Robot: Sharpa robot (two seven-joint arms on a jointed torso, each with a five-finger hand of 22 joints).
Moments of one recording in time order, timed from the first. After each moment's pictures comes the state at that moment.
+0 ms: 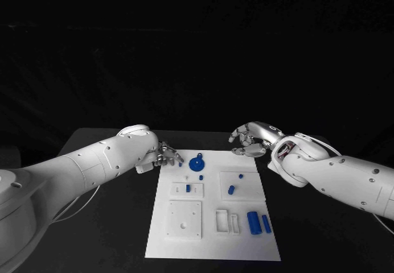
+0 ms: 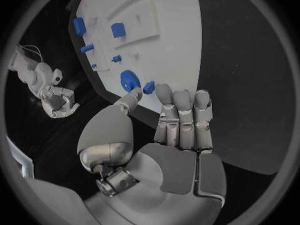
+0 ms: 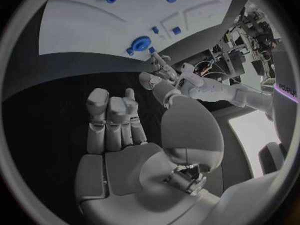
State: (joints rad) left arm 1.36 -0.35 -0.13 0.76 -1.02 0.18 -0.40; left_hand 0.78 -0.14 0.49 -0.02 0.05 1.01 0.06 0.26 0.78 1.28 -0.05 0.90 0.55 1.12 -0.15 1.29 0.49 0.07 0.79 -0.09 1.14 1.05; right arm 1.24 -0.74 0.01 1.30 -1.39 -0.41 0.05; right_hand 1.07 -0.21 0.55 -0.24 0.45 0.92 0.12 0.30 0.41 1.09 0.02 1.15 1.15 1.30 -0.09 1.21 1.01 0.20 1.25 -0.06 1.02 1.31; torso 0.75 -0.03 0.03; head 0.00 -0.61
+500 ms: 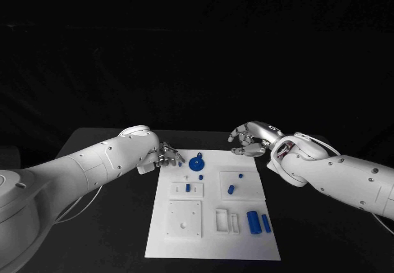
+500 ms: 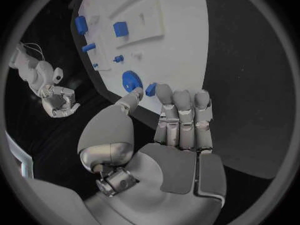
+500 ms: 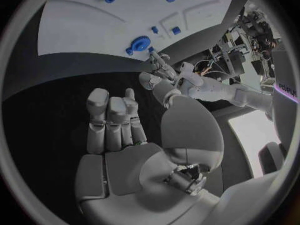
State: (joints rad) left arm 1.35 -0.34 -0.13 0.75 -1.00 0.18 -0.39; left_hand 0.80 -0.12 0.48 -0.03 0.05 1.01 0.06 0.26 0.78 1.28 -0.05 0.90 0.56 1.11 -0.15 1.29 0.49 0.07 0.79 -0.09 1.14 1.06; right arm 1.24 -0.74 0.01 1.30 -1.39 -0.41 0.05; right_hand 1.07 -0.21 0.55 -0.24 0.45 0.92 0.12 0.30 0.41 1.09 0.02 1.15 1.15 1.30 -0.09 1.21 1.01 0.20 1.25 -0.06 1.02 1.31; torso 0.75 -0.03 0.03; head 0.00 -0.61
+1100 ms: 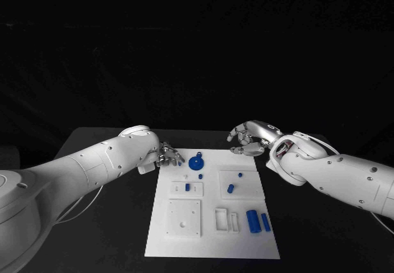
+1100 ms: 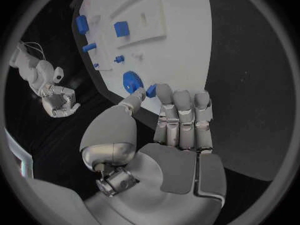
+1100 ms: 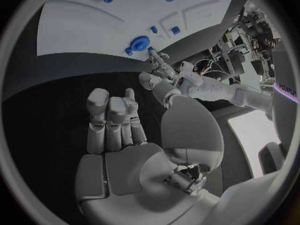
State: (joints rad) left arm 1.34 -0.33 -0.13 0.74 -0.99 0.18 -0.38; left_hand 0.84 -0.06 0.46 -0.08 0.05 1.01 0.06 0.26 0.77 1.28 -0.04 0.90 0.56 1.11 -0.15 1.29 0.49 0.07 0.79 -0.09 1.14 1.06; right arm 1.24 -0.74 0.01 1.30 -1.39 -0.41 0.05; right_hand 1.07 -0.21 0.55 -0.24 0.45 0.92 0.12 0.30 0.41 1.09 0.02 1.15 1.15 1.30 -0.09 1.21 1.01 0.20 1.25 -0.07 1.02 1.31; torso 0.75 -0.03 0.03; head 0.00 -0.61
